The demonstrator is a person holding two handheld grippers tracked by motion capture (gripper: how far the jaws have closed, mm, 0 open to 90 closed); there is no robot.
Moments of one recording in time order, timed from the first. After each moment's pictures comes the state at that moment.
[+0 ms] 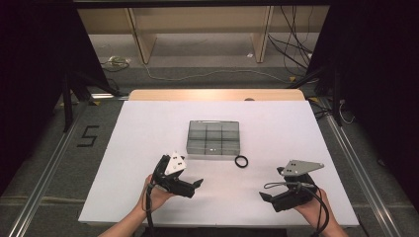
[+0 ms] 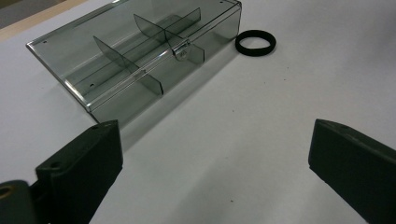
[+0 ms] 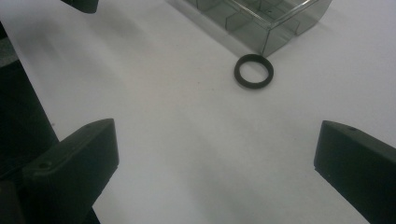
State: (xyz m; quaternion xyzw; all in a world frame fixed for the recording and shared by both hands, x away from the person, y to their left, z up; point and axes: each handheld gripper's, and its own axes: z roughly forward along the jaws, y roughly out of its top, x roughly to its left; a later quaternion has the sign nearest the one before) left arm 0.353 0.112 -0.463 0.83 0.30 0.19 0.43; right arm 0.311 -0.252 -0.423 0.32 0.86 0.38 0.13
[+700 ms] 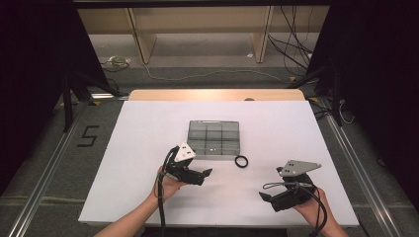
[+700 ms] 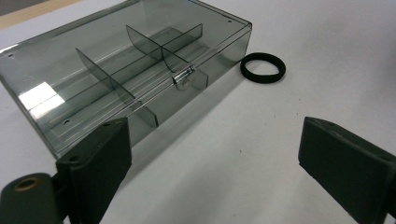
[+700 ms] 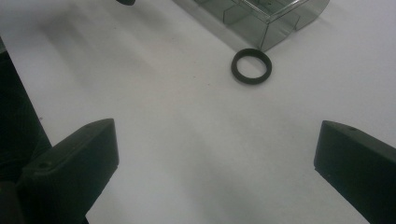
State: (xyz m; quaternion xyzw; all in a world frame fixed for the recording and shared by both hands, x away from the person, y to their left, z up) left arm 0.387 0.091 -0.472 0.82 0.31 0.15 0.45; right arm 0.315 -0.251 -0.429 0.32 0.86 0.37 0.14
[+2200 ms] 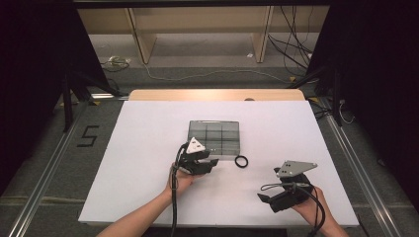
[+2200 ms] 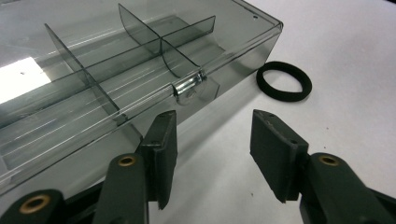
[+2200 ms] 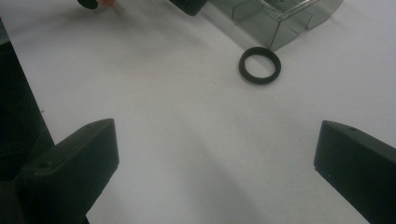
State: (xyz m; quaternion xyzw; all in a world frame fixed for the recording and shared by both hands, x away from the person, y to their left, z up) left arm 0.414 0.065 -0.495 0.80 0.37 0.12 0.46; right arm 0.317 -0.247 -0.432 0.30 0.87 0.36 0.13
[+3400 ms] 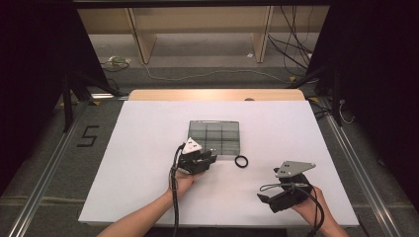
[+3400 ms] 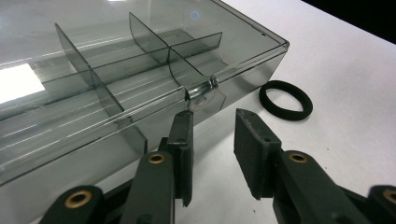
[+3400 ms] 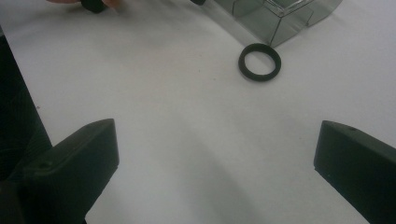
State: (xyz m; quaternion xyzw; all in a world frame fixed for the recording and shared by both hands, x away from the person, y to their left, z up) left arm 0.416 0.070 -0.503 0.76 0.39 0.11 0.50; right arm 0.318 -0.245 -0.433 0.30 0.88 0.35 0.13
